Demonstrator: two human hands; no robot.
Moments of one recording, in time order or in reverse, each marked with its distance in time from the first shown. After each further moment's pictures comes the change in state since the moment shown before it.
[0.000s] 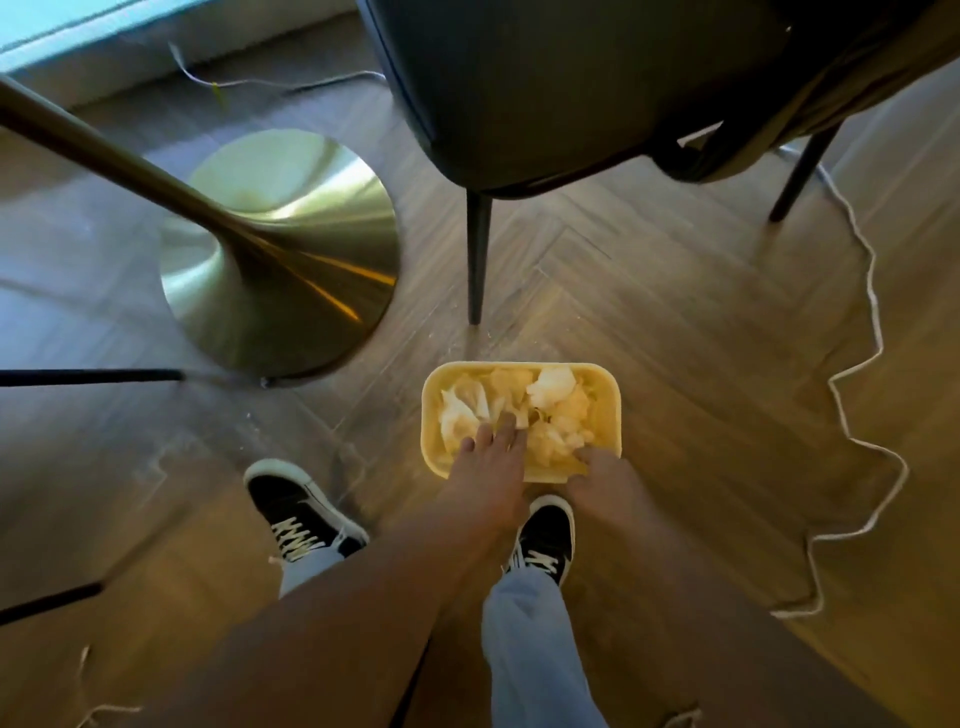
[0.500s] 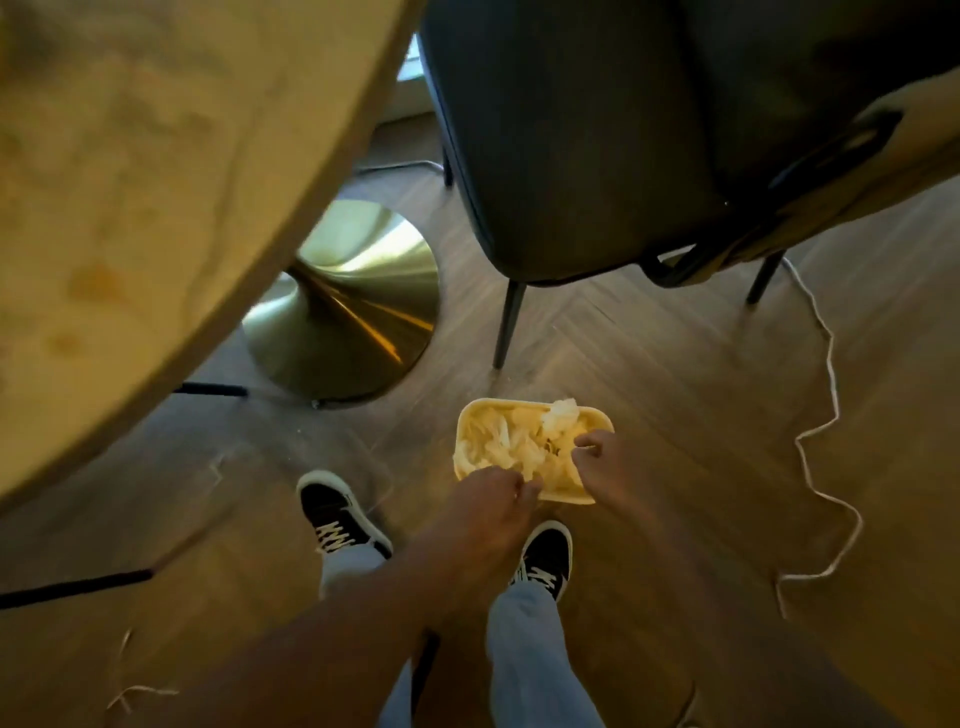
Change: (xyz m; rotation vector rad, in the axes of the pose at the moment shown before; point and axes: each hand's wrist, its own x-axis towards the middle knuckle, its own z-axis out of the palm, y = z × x) left_hand -0.118 -0.001 -0.075 -0.547 0.181 -0.052; right_hand -0.077 -0.074 -0.072 0.254 0.176 -0.040
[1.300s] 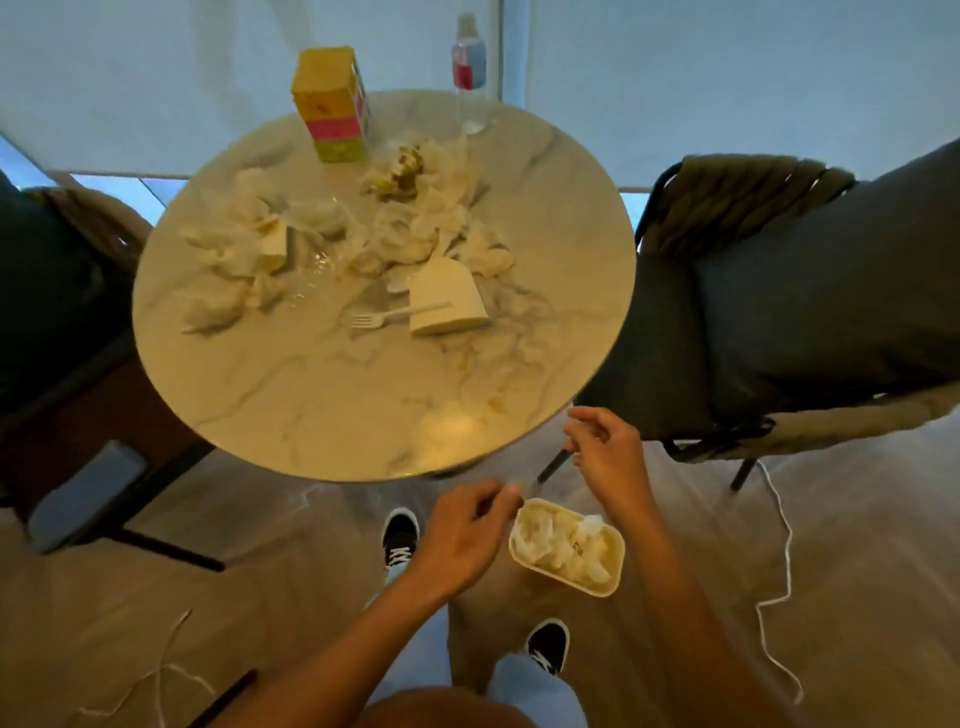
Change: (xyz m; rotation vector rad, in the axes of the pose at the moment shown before) left_hand -0.297 0.031 -0.202 -0.740 0.550 0.044; right_hand -0.254 -0.278 -0.064 0.377 0.116 -0.411
